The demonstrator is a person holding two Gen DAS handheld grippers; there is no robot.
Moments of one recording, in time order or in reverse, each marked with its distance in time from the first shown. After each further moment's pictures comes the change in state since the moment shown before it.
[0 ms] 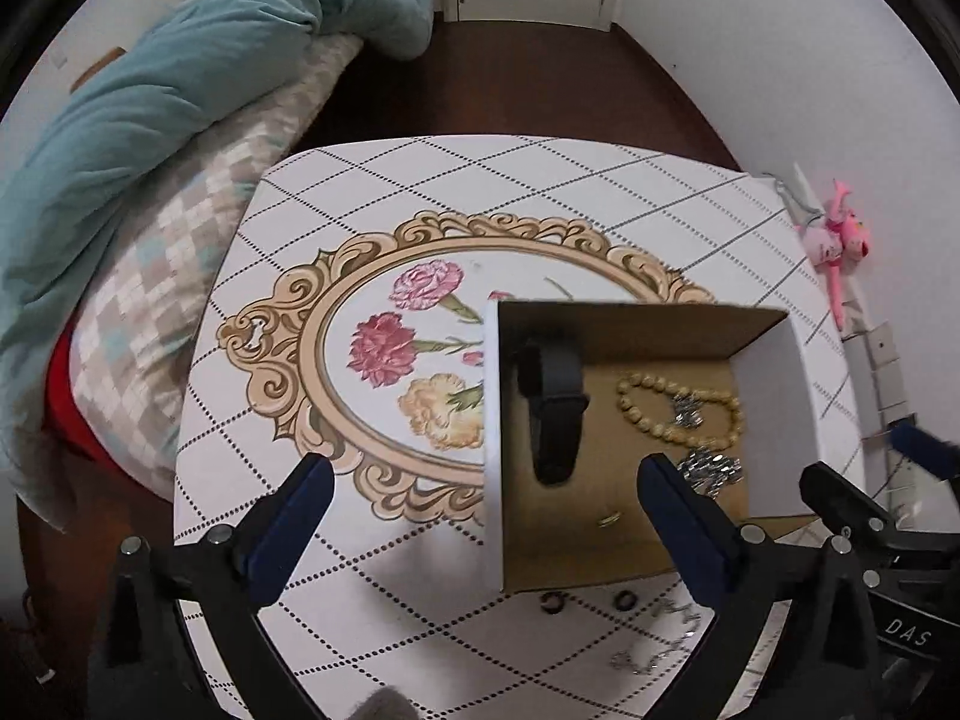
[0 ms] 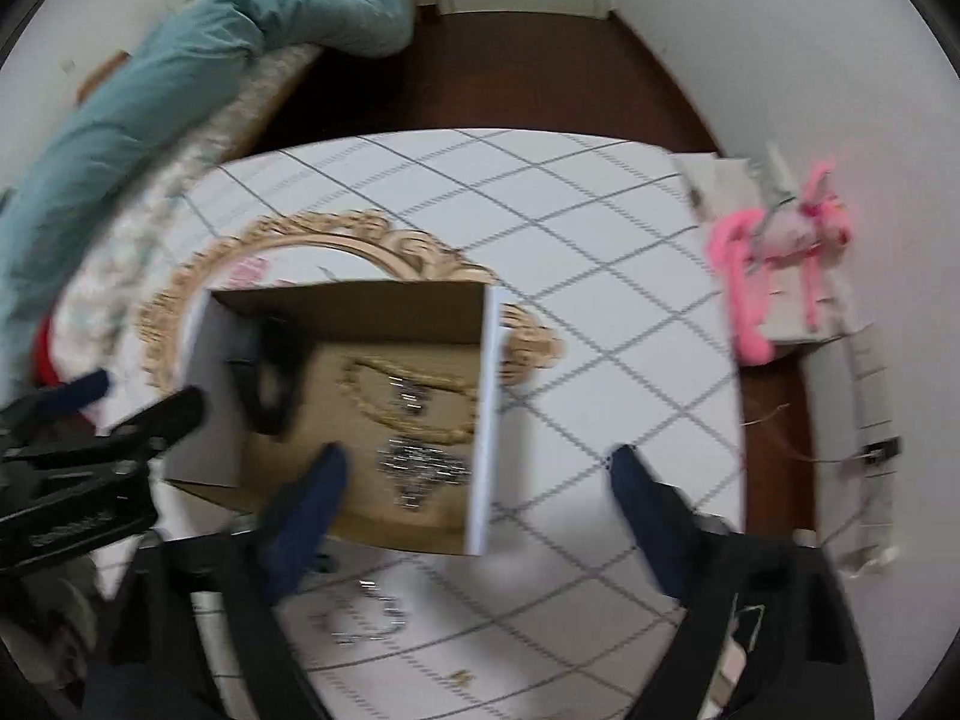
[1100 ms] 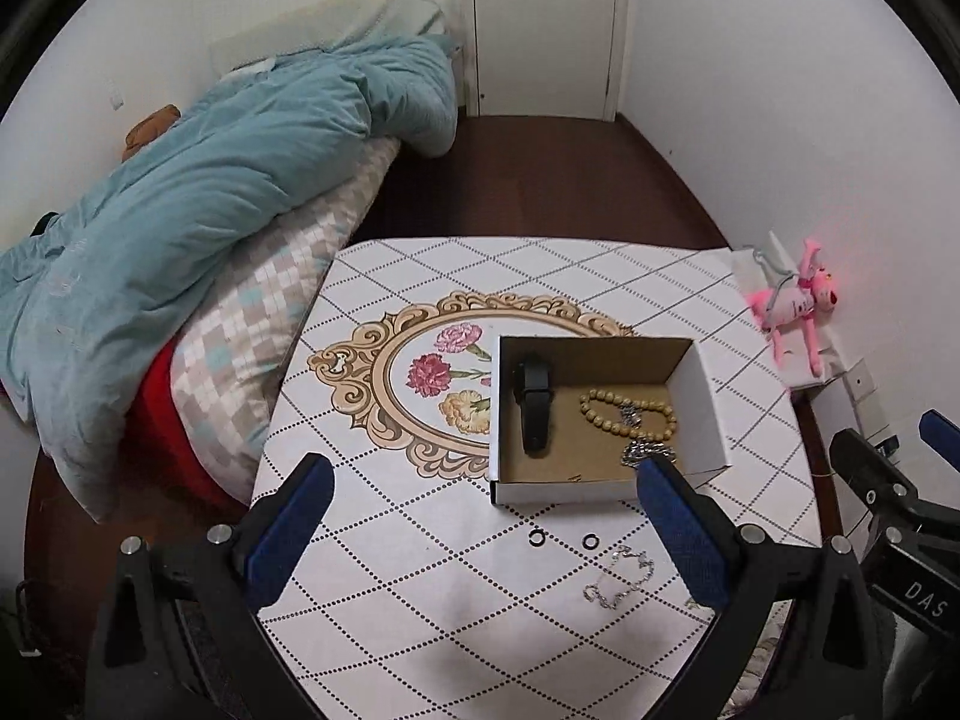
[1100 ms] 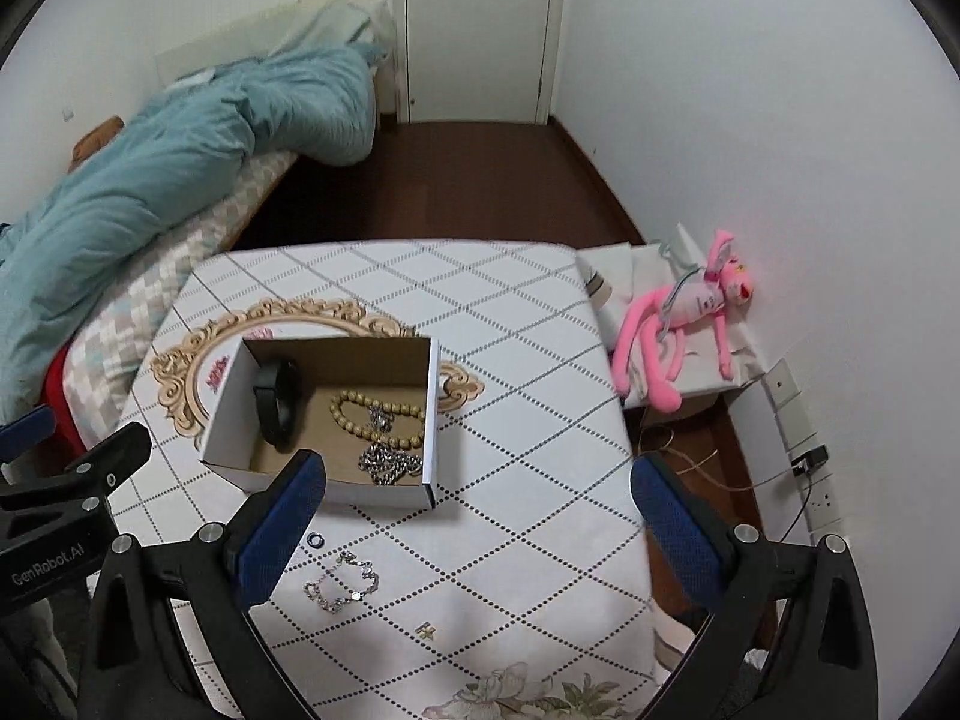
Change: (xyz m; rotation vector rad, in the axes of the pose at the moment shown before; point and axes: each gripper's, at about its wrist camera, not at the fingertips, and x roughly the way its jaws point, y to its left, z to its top) left arm -0.125 -0.006 -0.054 -0.022 -0.239 0.043; right arm -0.132 -0.011 -0.062 0.062 -0.313 -0.085
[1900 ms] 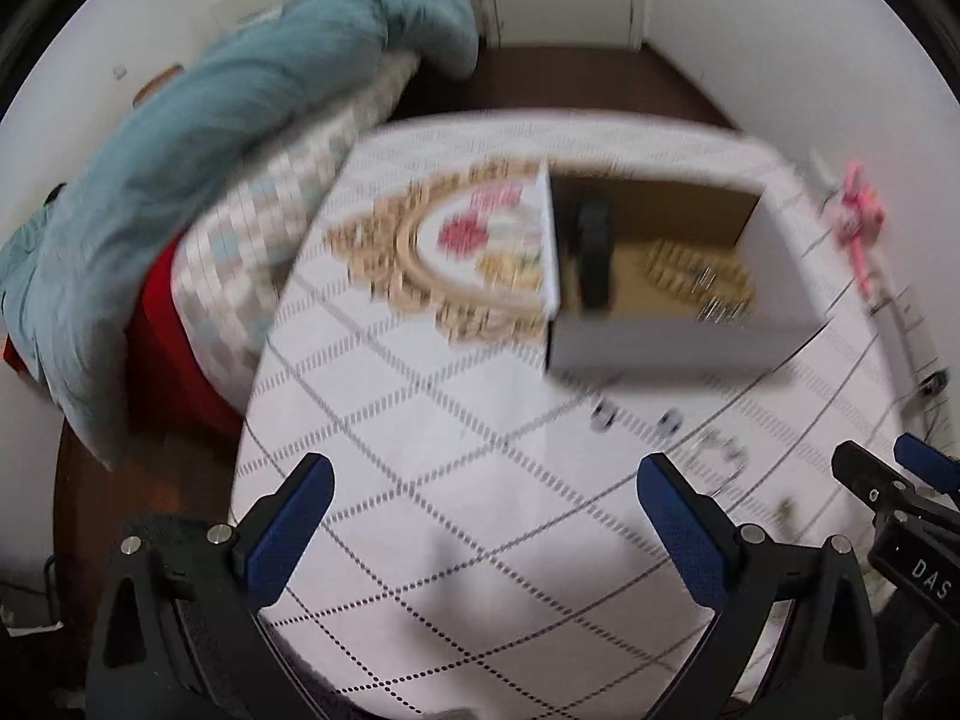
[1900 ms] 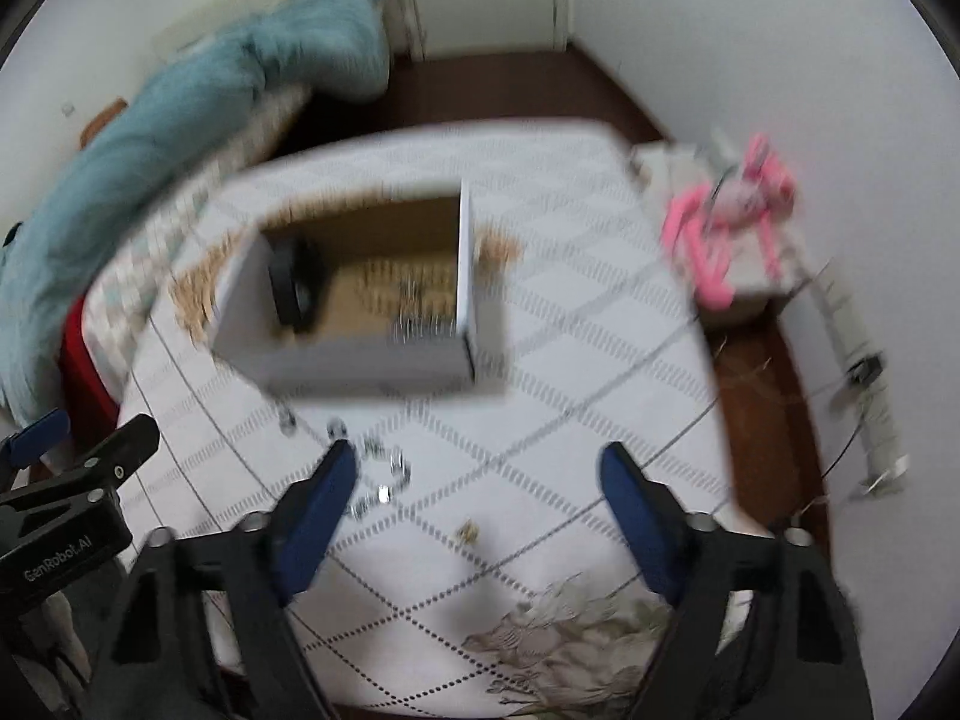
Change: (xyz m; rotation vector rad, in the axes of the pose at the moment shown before) left arm 0.066 0.008 -0.080 0.022 0.192 0.102; right arm 0.076 0.004 -0.087 0.077 0.272 0.128
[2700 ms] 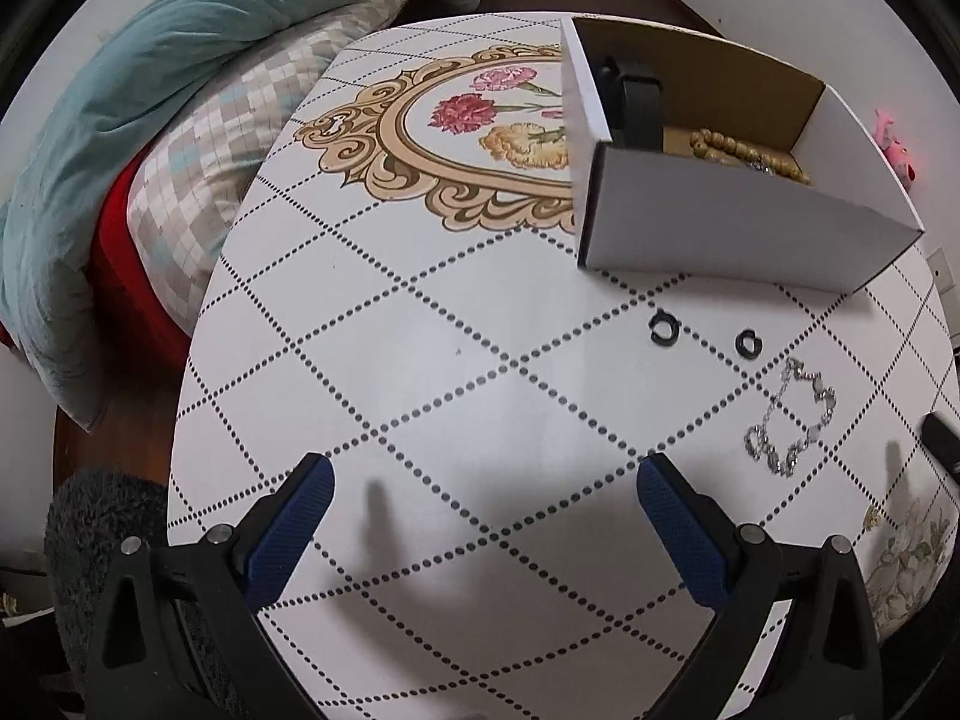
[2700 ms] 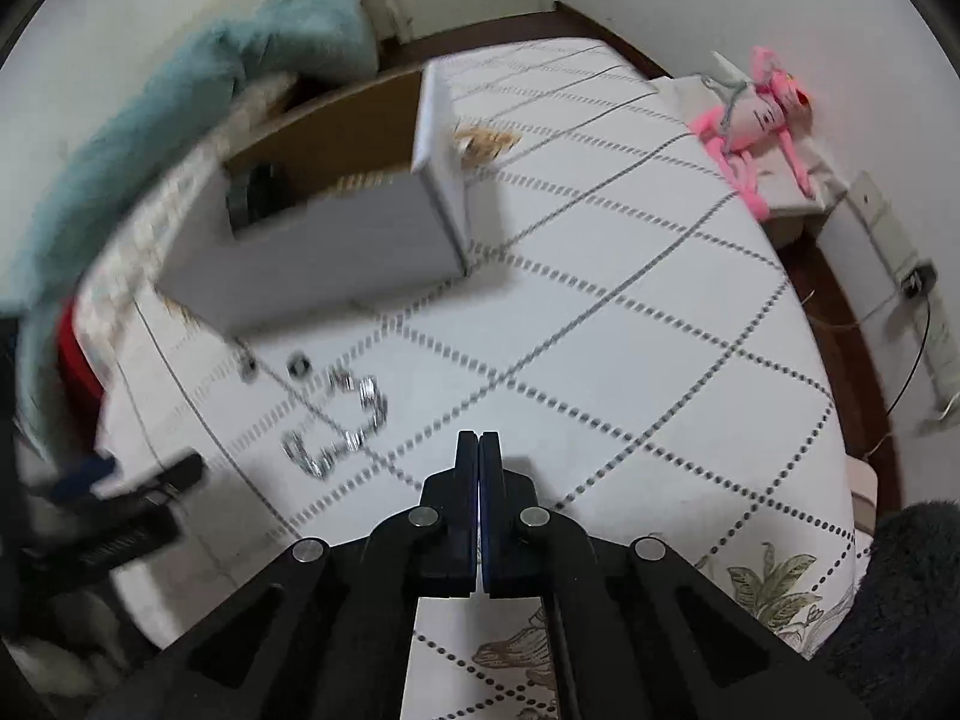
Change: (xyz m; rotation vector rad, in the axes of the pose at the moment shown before) left arm 0.056 -0.001 -0.022 -0.005 0.108 0.005; right arm 0.031 -0.028 -0.037 0.148 -0.066 0.125
